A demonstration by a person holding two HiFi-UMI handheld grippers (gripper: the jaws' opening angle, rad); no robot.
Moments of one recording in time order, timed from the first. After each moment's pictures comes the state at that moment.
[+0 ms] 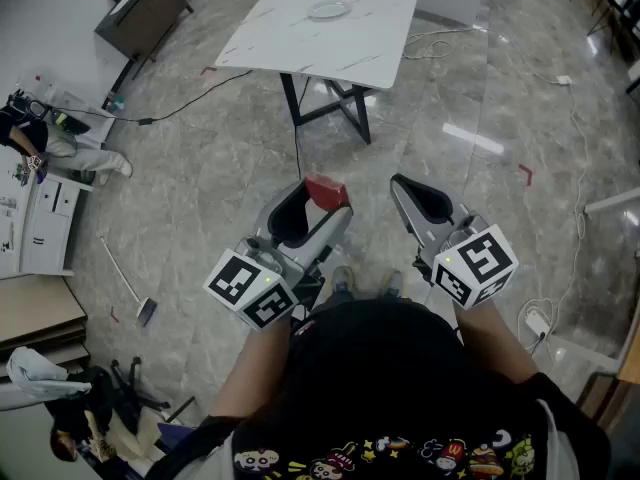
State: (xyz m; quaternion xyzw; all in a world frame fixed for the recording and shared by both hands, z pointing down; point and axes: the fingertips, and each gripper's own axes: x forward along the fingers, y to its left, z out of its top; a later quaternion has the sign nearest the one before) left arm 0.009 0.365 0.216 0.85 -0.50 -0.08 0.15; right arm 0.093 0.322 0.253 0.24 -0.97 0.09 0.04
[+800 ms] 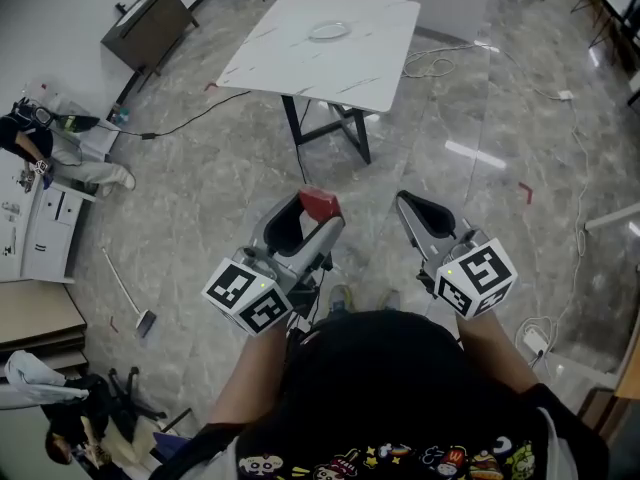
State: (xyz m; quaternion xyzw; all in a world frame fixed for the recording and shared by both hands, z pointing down) left arm 0.011 0.339 0.224 0.84 -0.51 -0.07 0.16; right arm 0.119 0.295 0.262 0.24 -0.97 0.09 0.05
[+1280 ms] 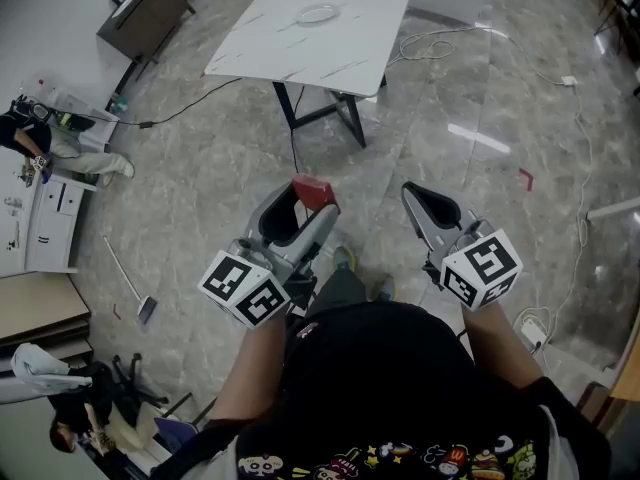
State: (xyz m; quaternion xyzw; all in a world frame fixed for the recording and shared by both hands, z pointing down) left arm 0.056 0.311 0.238 0.83 -0.53 -0.06 0.17; right arm 0.178 0.266 0.286 0.24 -0.96 0.11 0.06
